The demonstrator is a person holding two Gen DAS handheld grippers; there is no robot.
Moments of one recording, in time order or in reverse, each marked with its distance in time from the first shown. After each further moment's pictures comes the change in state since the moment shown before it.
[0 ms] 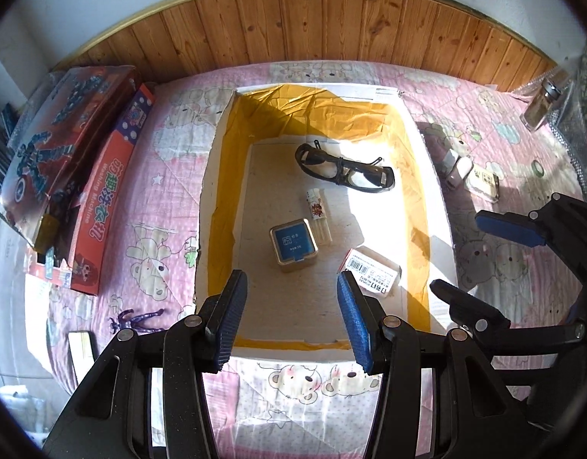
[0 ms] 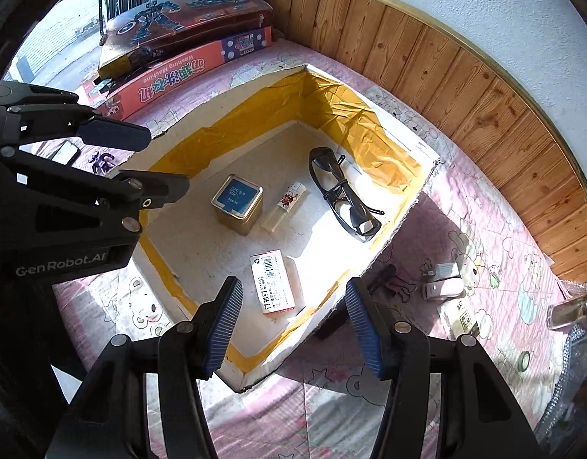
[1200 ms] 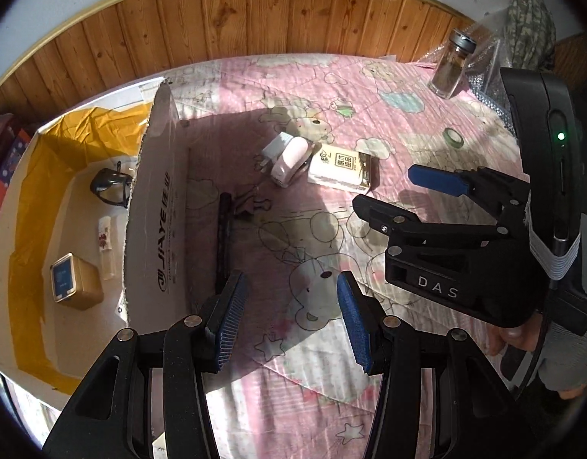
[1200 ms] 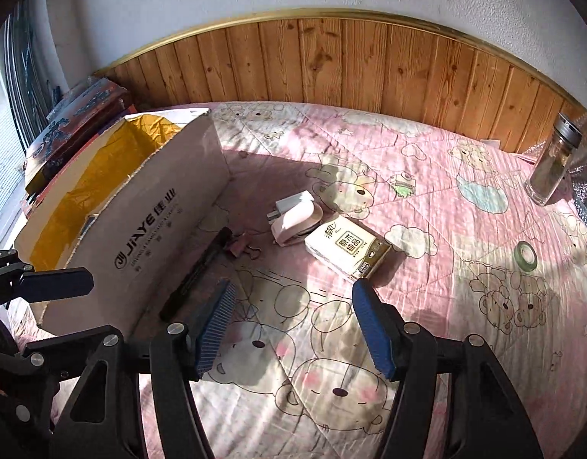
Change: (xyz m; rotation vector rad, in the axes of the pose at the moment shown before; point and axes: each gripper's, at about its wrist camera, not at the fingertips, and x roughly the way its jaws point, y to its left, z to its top) left arm 0.065 -0.217 -0.007 0.152 -0.038 -0.208; right arm 0.041 -0.197 -0.142 0.418 -0.162 -0.057
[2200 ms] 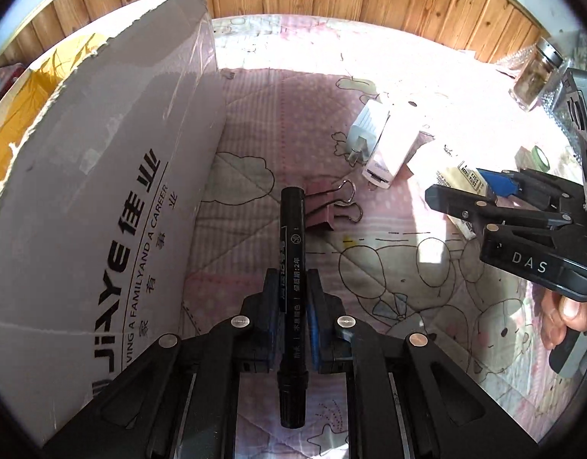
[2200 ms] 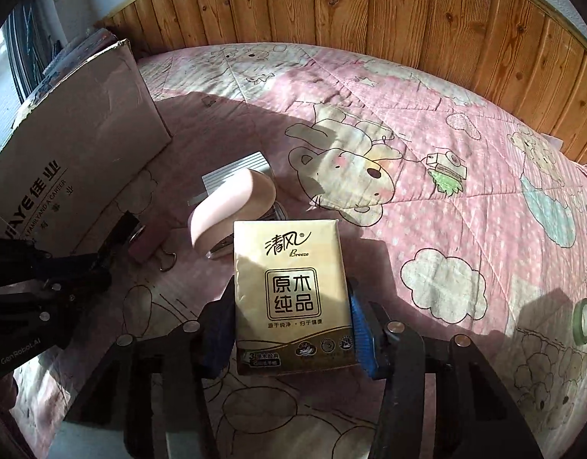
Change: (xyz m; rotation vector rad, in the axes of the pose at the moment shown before) left arm 0.086 0.057 0.002 -0.135 0.036 0.089; right arm 0.110 -0.033 0.021 -0.094 0.120 0.118
